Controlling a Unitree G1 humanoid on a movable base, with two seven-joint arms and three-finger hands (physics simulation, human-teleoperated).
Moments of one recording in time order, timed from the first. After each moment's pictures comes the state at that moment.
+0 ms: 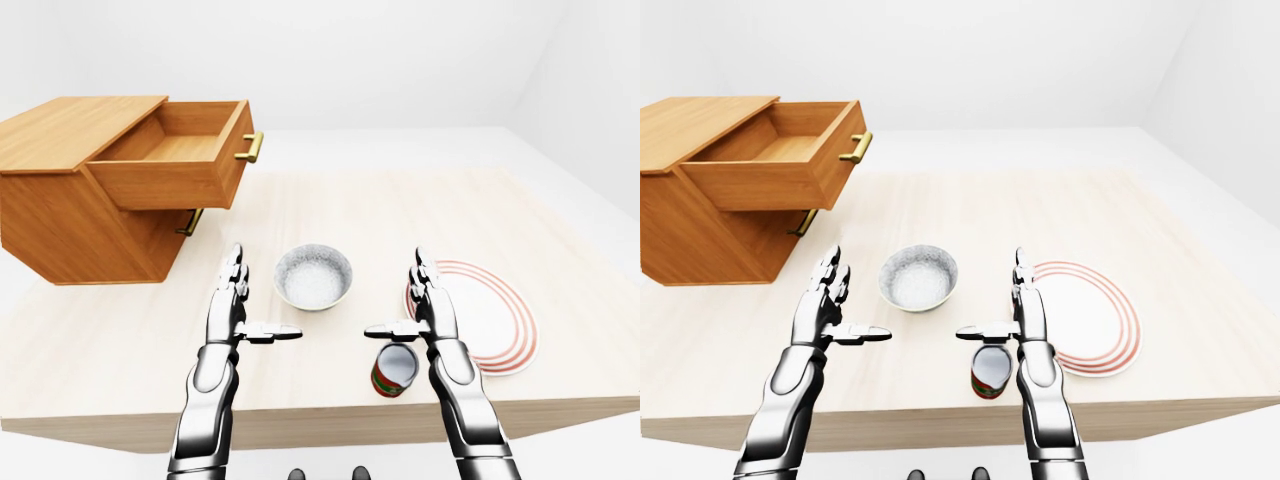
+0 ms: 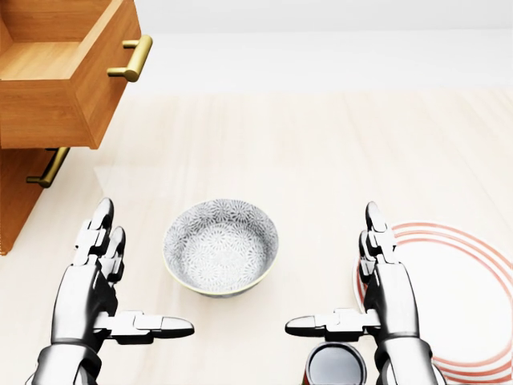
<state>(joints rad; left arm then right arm) 0.01 0.03 0.06 -0.10 -0.02 0.09 -0.07 0.01 -0.01 -0.02 -0.05 -0.03 0.08 -0.01</state>
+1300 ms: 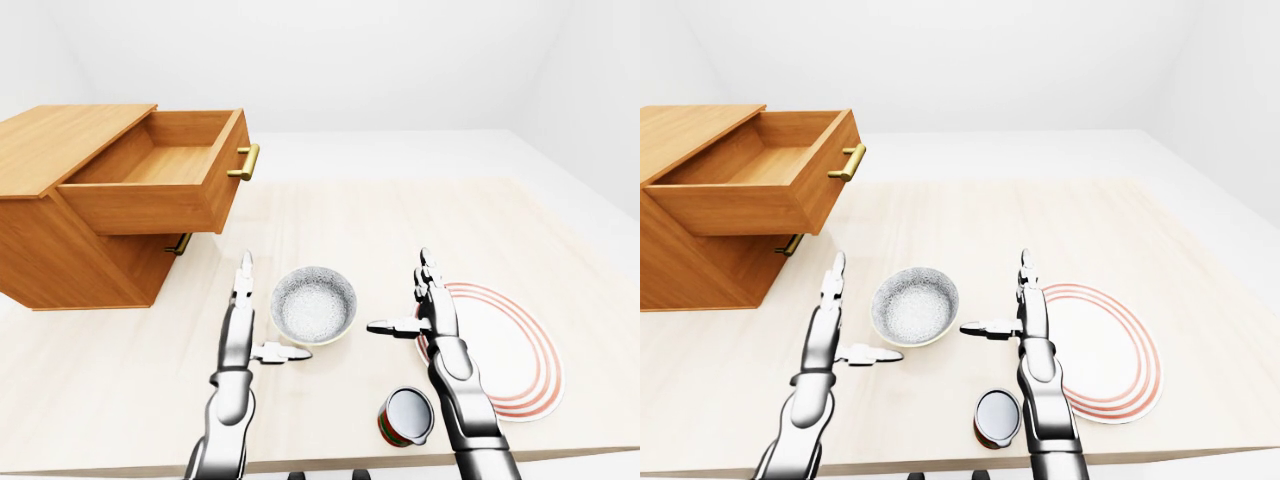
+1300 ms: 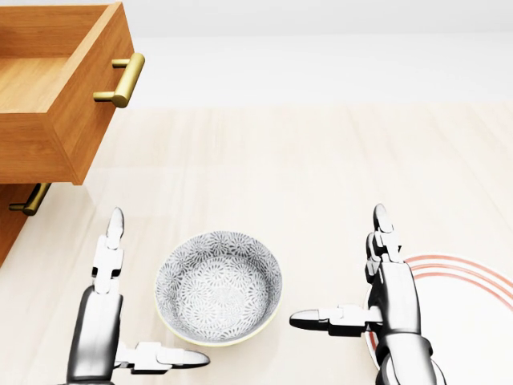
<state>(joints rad) 0.16 0.02 -0.08 -0.17 0.40 -0.09 0.12 -0.02 -0.01 -0.04 0.01 -0.02 0.08 -0.06</state>
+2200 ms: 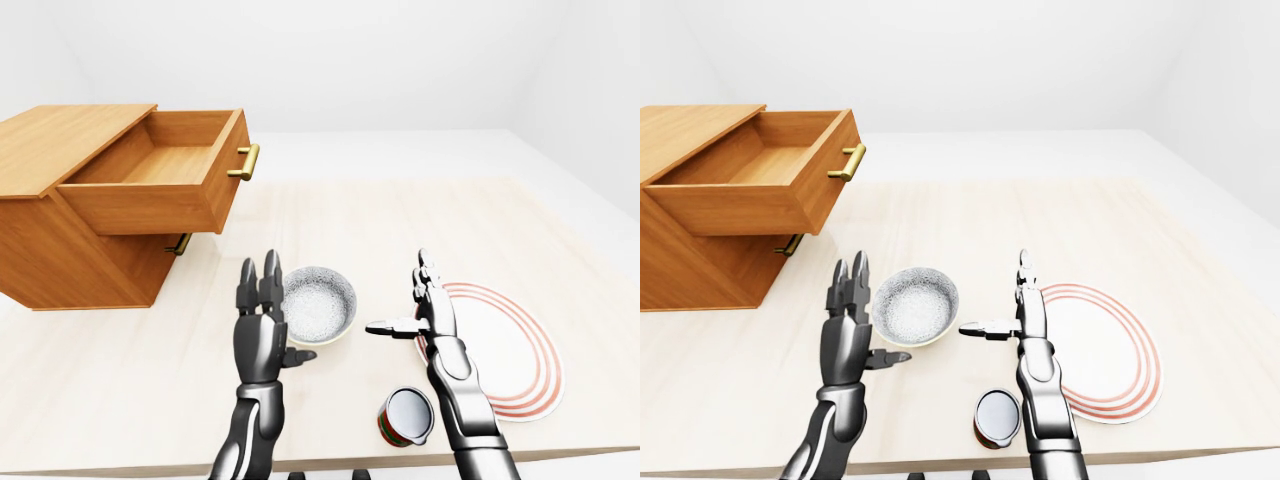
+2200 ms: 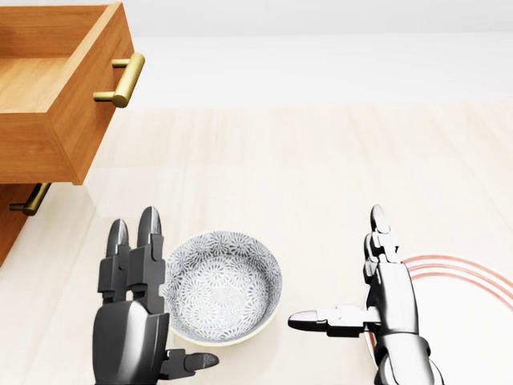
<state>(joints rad) 0.18 0.03 -0.27 -0.12 0.96 -0.09 0.52 -0.02 -0.01 -0.03 0.02 -0.03 0.07 -0.05</state>
